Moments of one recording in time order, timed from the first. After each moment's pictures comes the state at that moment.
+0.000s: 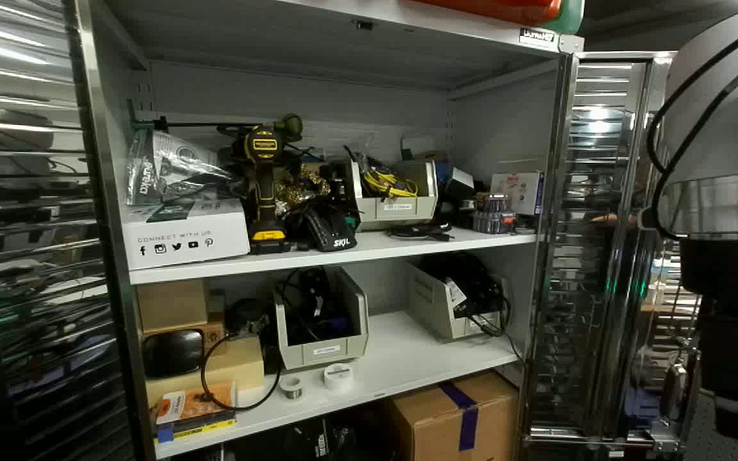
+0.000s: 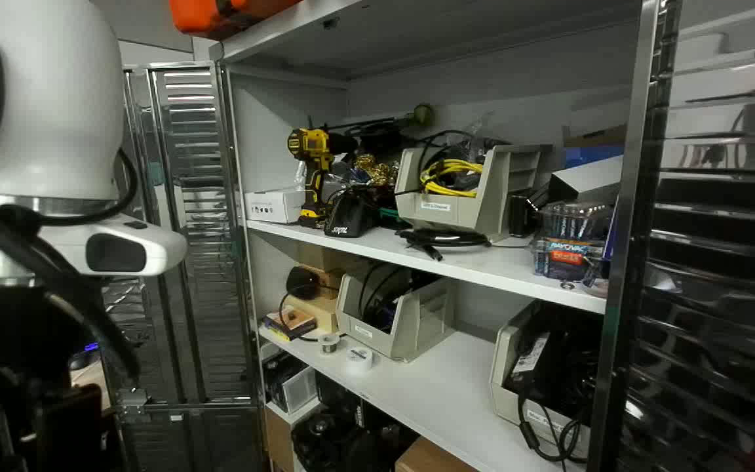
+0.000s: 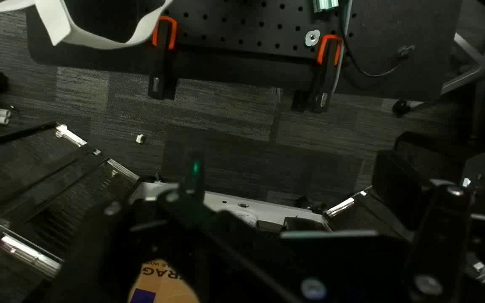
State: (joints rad) arm 0.07 -0.85 0.01 -2.75 0.01 1.71 -0.07
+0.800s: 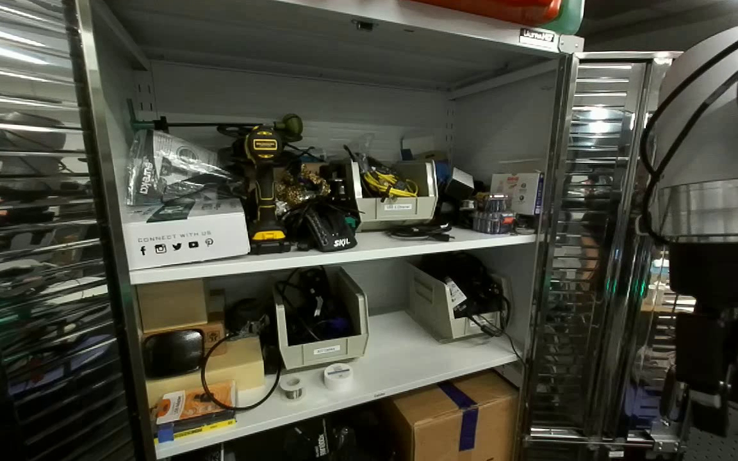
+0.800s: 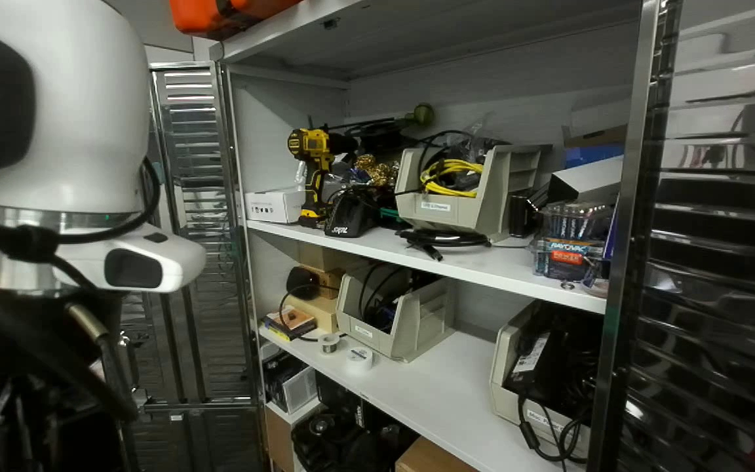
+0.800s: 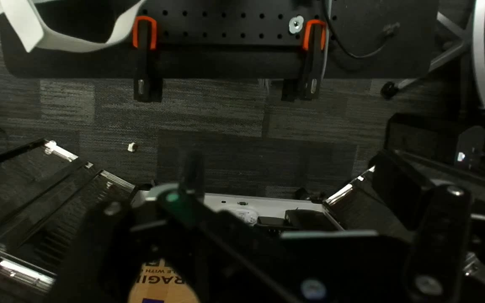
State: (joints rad) arm 0.05 -0.80 -0.01 -2.74 0.05 1.75 -0.02
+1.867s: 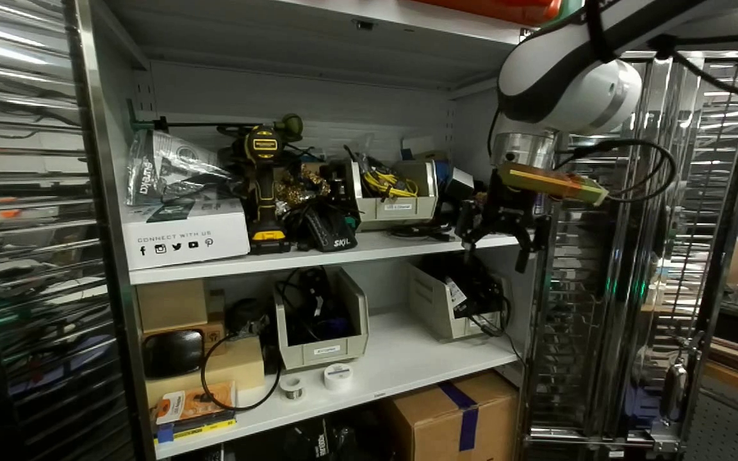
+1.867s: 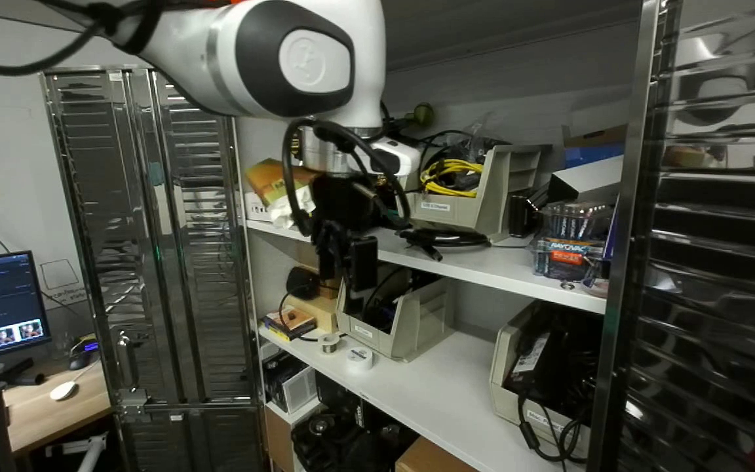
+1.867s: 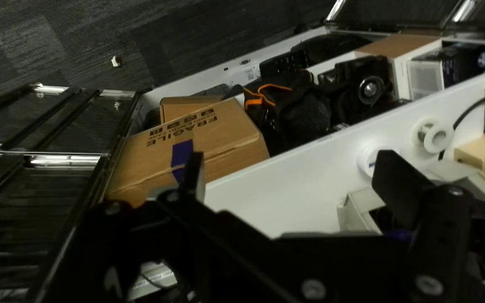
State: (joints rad) arm -0.02 -0.07 -0.02 -2.02 0.13 2.00 0.33
